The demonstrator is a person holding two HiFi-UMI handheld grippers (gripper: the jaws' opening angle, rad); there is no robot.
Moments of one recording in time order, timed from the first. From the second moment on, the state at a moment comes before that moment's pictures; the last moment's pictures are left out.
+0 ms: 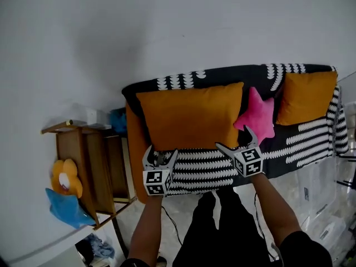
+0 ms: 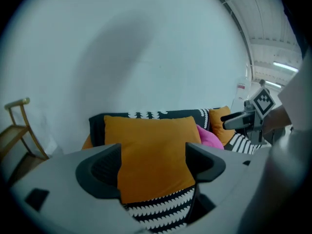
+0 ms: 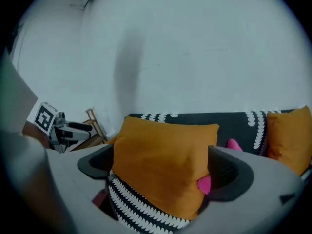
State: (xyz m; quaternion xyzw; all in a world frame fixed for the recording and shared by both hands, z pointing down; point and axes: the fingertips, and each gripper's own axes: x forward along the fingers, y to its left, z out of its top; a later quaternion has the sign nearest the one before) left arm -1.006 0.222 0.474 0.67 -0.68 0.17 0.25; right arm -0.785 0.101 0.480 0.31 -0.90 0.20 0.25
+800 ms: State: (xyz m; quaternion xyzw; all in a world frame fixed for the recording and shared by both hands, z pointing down) left arm -1.102 0.111 0.643 0.62 -0.67 0.22 0.34; right arm -0.796 -0.051 0.654 0.32 -0.84 0.31 0.30
